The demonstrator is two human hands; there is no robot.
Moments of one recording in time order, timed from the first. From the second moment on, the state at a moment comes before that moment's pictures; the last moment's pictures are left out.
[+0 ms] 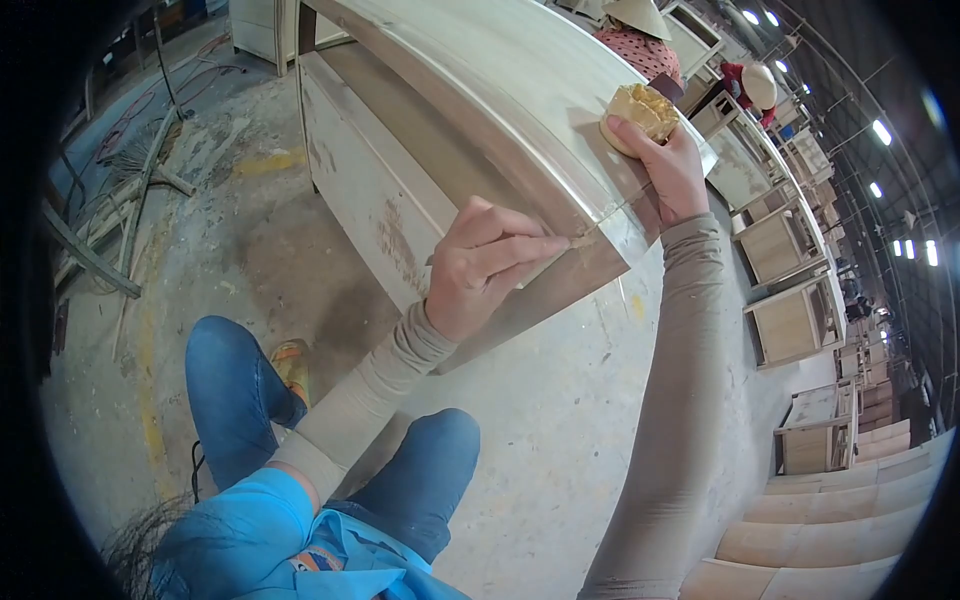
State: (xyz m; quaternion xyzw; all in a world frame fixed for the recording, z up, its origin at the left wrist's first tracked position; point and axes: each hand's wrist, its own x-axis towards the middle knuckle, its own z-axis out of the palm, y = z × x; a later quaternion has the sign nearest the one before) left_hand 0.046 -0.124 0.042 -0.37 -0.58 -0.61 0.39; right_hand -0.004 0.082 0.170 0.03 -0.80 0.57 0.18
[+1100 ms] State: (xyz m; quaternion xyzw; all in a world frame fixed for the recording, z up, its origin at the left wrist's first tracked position) left_hand 0.038 -0.132 0.041 -0.37 -0.58 -0.62 0.37; right_hand -0.003 0.081 0.171 0.03 -0.81 0.56 0.18
